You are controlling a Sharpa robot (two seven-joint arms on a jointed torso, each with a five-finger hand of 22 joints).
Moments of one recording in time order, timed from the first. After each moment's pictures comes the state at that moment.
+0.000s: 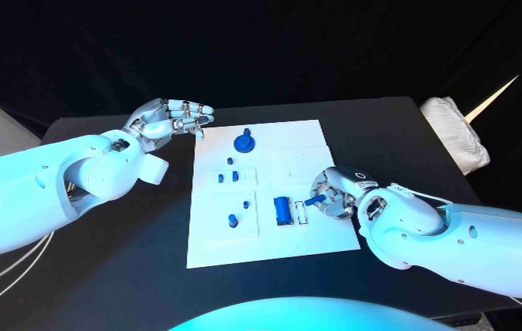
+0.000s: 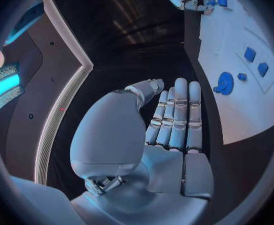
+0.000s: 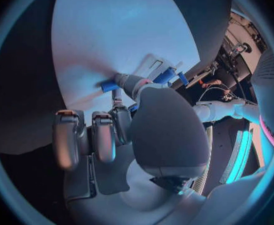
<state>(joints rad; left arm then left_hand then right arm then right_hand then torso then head) 1.21 -0.94 -0.05 1.51 -0.17 -0.12 0.31 1.40 -0.17 0.54 -0.01 0.32 0.87 0.22 0.21 0.26 0.91 0.15 0.39 0.07 0.98 0.07 0.94 0.36 0.17 0.76 0.17 0.95 0.73 1.05 -0.98 -0.19 1.83 -1.60 -0.49 -0.54 1.37 -0.21 0.59 0.11 0.21 1.07 0.08 0.27 0.46 1.47 0.00 1.33 1.31 1.46 -0.07 1.54 1.31 0.02 1.47 0.04 1.49 1.31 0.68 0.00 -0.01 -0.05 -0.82</state>
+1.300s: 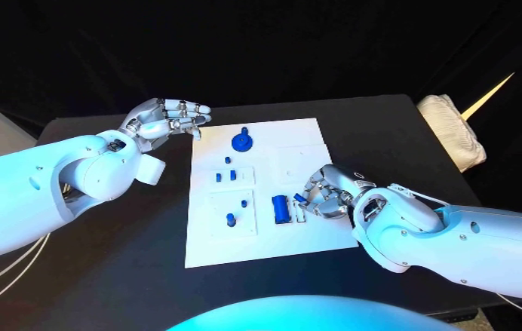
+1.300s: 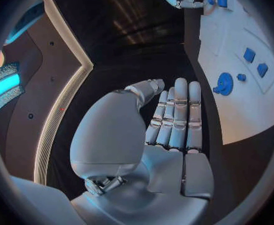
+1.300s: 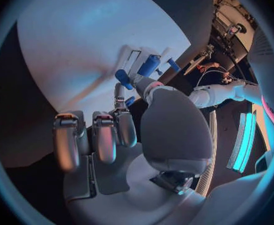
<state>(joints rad) 1.21 -0.94 -0.05 1.52 -0.17 -0.12 0.30 1.40 -0.17 0.55 -0.01 0.32 0.87 0.22 0.21 0.26 0.91 0.15 0.39 0.07 0.98 0.07 0.94 0.35 0.17 0.76 0.17 0.96 0.73 1.06 -0.99 -0.19 1.89 -1.46 -0.57 -0.55 1.21 -0.25 0.51 0.17 0.15 1.10 0.05 0.31 0.50 1.47 -0.02 1.39 1.31 1.47 -0.08 1.56 1.31 0.01 1.47 0.03 1.55 1.31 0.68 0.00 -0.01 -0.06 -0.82</state>
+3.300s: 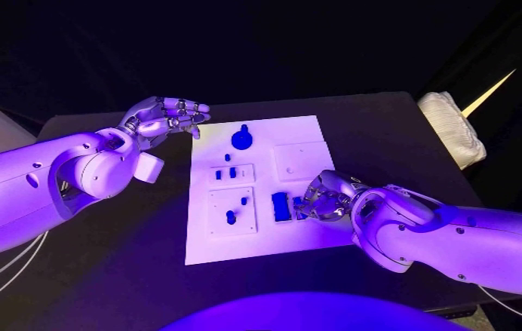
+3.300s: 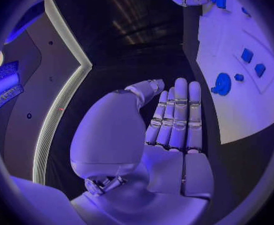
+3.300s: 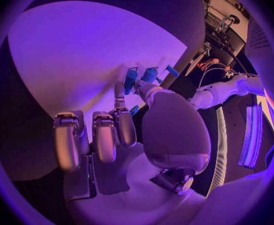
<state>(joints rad) 1.21 -0.95 -0.05 1.52 -0.17 -0.11 0.29 1.40 -0.16 0.54 -0.01 0.32 0.87 0.22 0.21 0.26 0.91 0.16 0.39 0.07 0.98 0.07 0.94 0.35 0.17 0.76 0.17 0.96 0.73 1.05 -0.98 -0.19 1.89 -1.35 -0.50 -0.56 1.11 -0.22 0.43 0.27 0.17 1.12 0.05 0.31 0.49 1.47 -0.02 1.38 1.31 1.47 -0.08 1.56 1.31 0.01 1.47 0.03 1.53 1.31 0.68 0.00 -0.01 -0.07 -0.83</state>
